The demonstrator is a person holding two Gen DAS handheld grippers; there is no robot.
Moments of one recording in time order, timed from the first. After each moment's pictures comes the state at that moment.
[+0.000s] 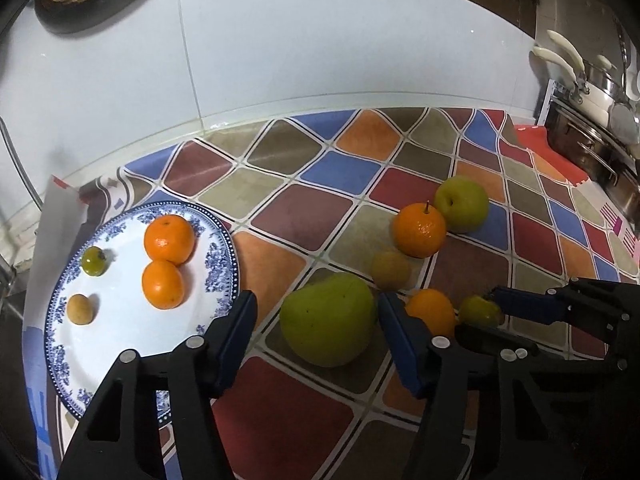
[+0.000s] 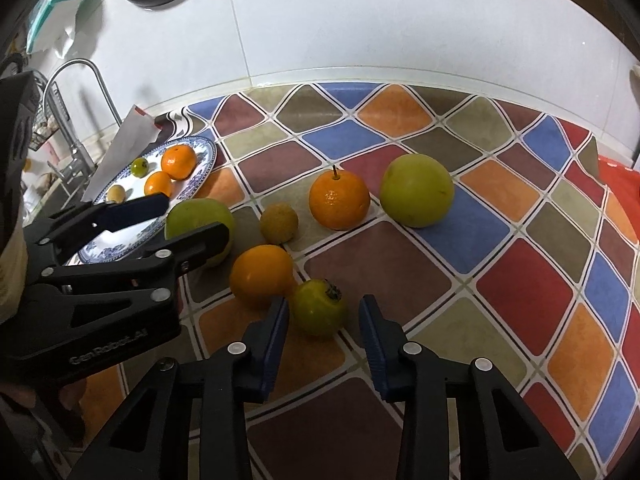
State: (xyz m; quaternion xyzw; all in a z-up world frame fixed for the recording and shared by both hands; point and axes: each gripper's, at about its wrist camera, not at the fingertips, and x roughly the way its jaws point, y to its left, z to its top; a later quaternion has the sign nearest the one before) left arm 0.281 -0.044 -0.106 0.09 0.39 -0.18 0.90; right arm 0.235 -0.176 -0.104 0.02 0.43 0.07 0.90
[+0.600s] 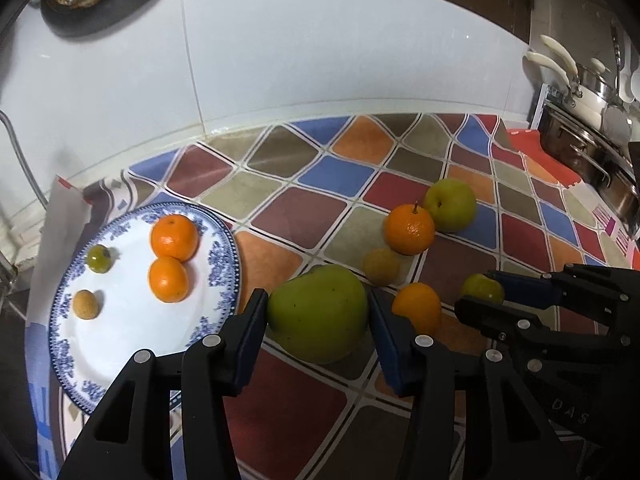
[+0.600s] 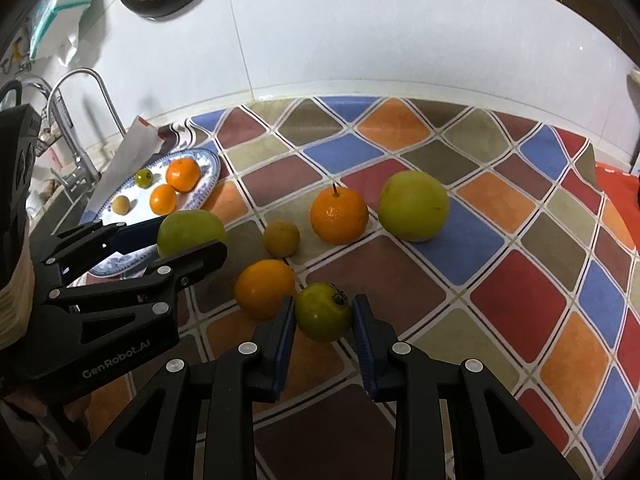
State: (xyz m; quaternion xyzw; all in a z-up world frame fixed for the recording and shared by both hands) left arm 0.265 -0.038 -0.094 0.09 0.38 -0.18 0.90; right arm 0.231 -0.178 -0.095 0.02 0.41 0.07 0.91
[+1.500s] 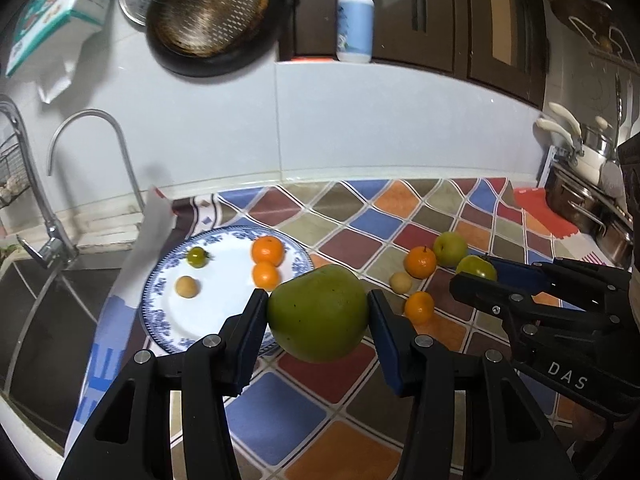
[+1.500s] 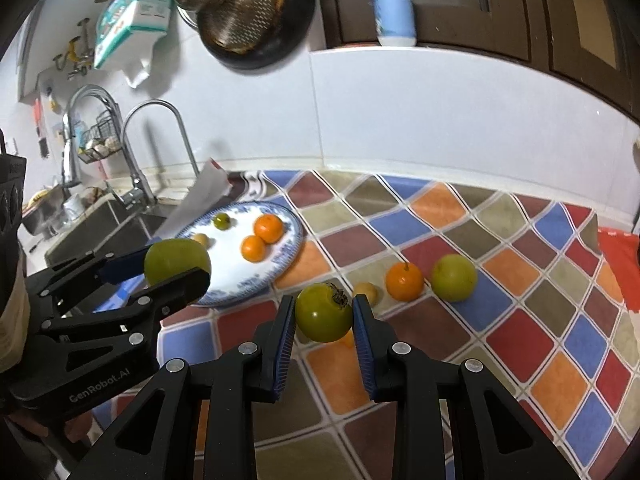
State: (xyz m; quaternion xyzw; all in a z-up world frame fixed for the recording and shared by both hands) left arm 0.187 0.026 -0.027 0.04 0.30 -0.12 0.94; right arm 0.182 -0.132 -0.022 0.00 0.32 0.13 0.94
